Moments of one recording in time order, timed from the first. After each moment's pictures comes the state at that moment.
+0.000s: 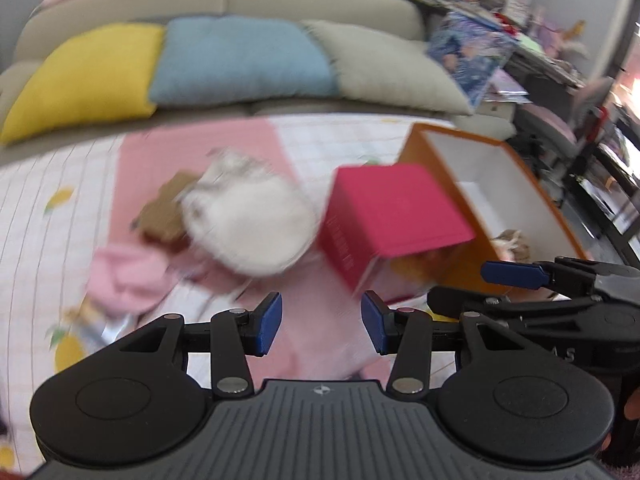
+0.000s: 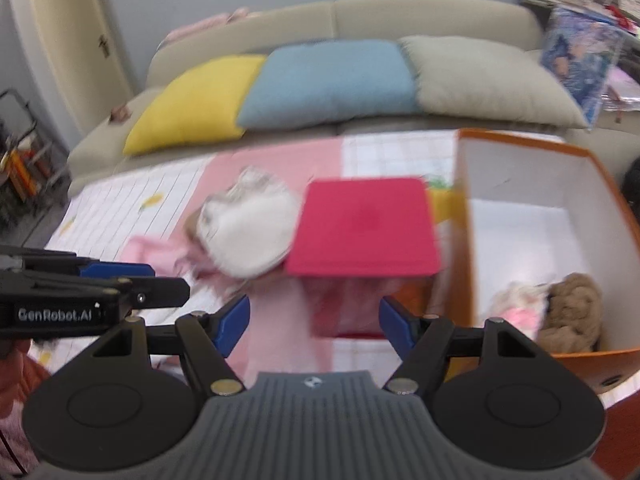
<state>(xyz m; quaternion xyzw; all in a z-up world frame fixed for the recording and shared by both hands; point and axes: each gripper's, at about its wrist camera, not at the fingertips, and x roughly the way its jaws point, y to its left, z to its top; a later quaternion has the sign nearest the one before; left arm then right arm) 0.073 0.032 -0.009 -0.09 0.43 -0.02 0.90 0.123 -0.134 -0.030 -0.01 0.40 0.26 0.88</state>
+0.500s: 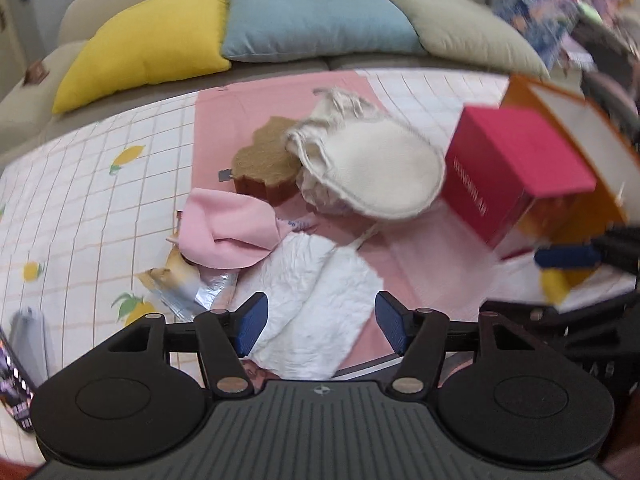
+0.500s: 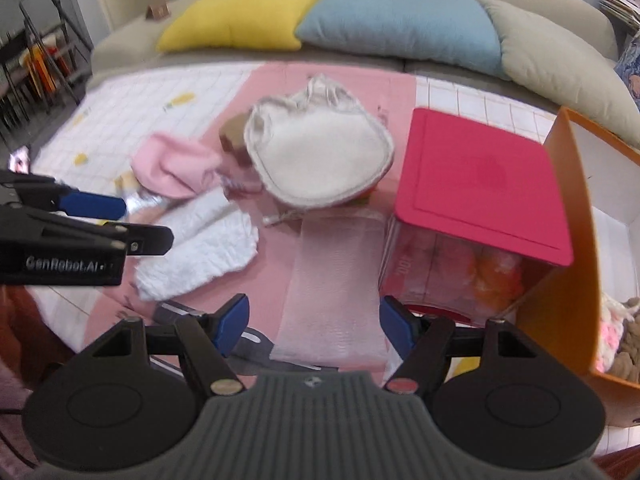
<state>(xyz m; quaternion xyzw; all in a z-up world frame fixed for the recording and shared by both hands) 0.064 0.087 -0.063 -0.02 0.48 0.05 0.88 0.132 -0.055 -0.082 -0.12 0.46 0.29 0.83</state>
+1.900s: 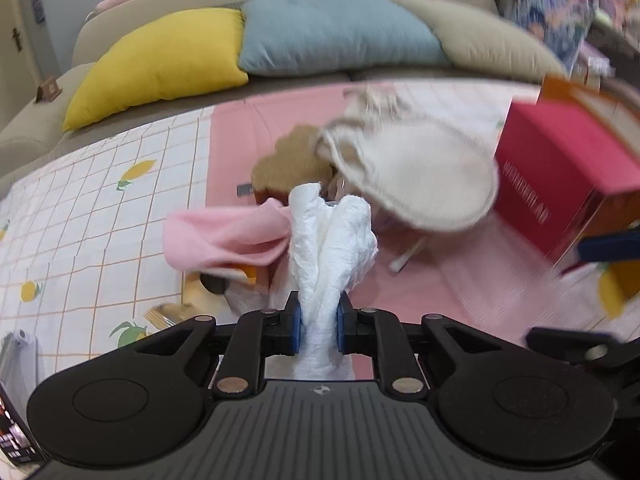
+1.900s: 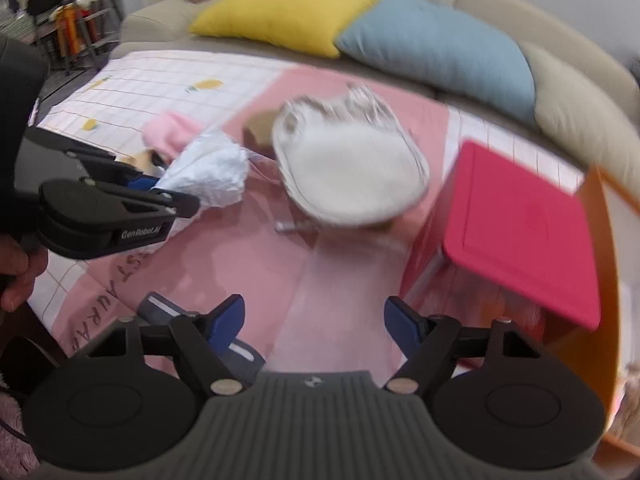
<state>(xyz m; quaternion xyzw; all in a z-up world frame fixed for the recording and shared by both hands) 0.074 0.104 -0.091 -0.02 0.42 0.08 0.90 0.122 -0.035 -0.089 -0.19 0.40 0.34 0.83</state>
